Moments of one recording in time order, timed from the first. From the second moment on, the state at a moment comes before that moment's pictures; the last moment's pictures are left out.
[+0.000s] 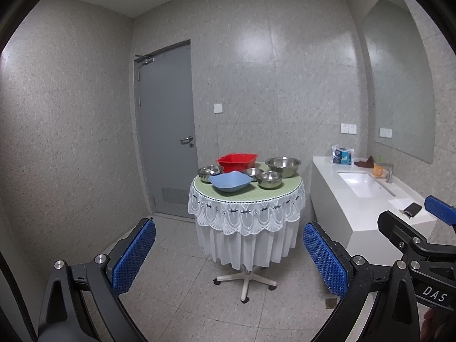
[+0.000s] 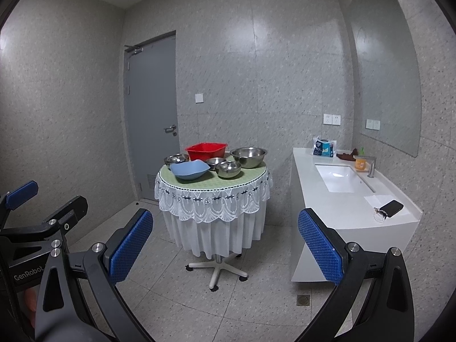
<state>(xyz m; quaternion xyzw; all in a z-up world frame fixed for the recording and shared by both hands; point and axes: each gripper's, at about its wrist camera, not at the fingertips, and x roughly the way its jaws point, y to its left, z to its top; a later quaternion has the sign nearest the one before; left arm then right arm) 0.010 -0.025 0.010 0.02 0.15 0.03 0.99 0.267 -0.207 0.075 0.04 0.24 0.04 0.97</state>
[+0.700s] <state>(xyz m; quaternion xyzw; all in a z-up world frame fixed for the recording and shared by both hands) 0.184 -0.005 0.038 0.03 0.20 0.00 0.98 0.385 -0.207 0.054 0.06 0.28 0.03 0.96</state>
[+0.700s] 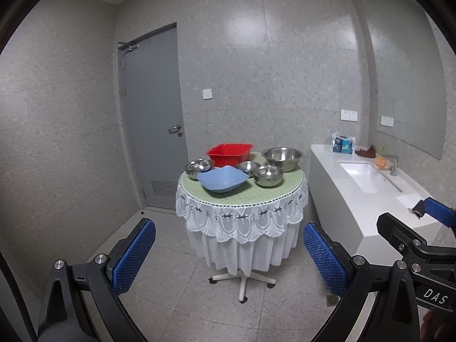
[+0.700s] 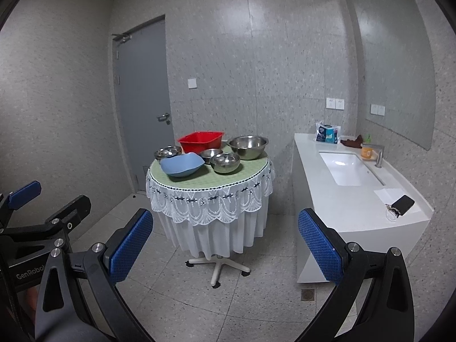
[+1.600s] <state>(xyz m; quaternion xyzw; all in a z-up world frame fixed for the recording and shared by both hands) 0.650 0.036 0.051 0.01 0.26 -0.08 0.96 0.710 -0.197 -0.007 0.07 0.33 -0.02 0.94</state>
